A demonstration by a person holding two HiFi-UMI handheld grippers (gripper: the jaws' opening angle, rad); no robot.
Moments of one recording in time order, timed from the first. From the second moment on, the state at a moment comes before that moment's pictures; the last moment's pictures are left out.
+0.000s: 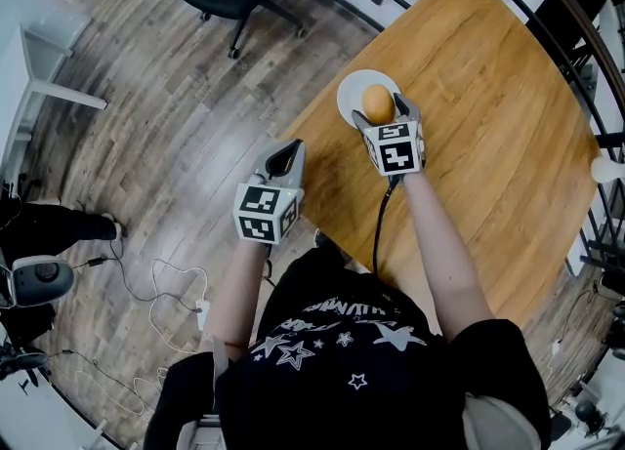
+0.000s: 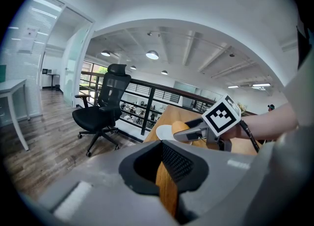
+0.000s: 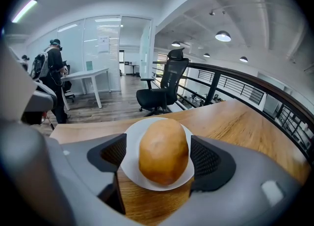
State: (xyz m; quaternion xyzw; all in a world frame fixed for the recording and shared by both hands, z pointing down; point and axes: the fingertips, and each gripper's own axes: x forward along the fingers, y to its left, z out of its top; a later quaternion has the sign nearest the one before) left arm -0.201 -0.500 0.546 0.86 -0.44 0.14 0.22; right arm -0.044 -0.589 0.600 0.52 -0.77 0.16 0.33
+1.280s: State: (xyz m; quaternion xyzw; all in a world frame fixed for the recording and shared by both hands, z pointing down) left arm -0.153 -0.385 0.496 0.85 -0.48 0.12 0.20; right arm 0.018 -0.465 0.531 0.52 -0.80 0.18 0.24
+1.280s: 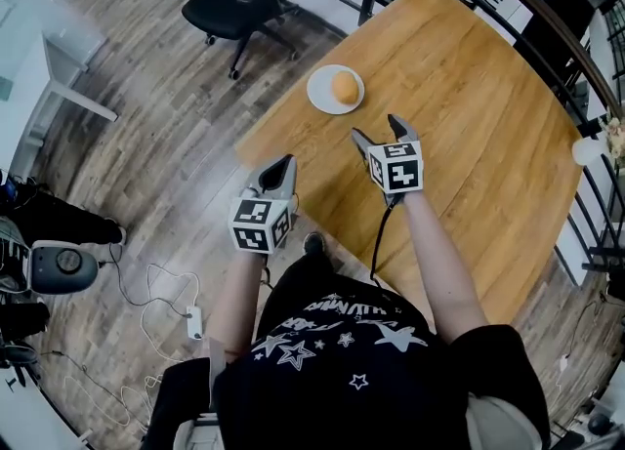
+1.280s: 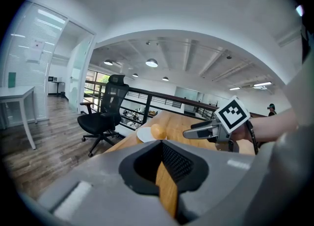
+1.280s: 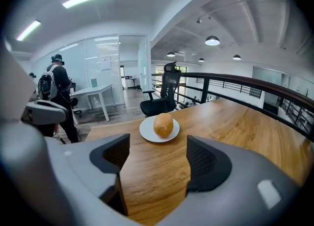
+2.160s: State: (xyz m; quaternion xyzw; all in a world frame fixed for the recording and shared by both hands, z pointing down) left arm -0.093 -0.255 0.473 0.84 -0.51 0.10 0.17; right arm 0.073 -0.331 0.507 0.49 -0.83 0.19 0.18
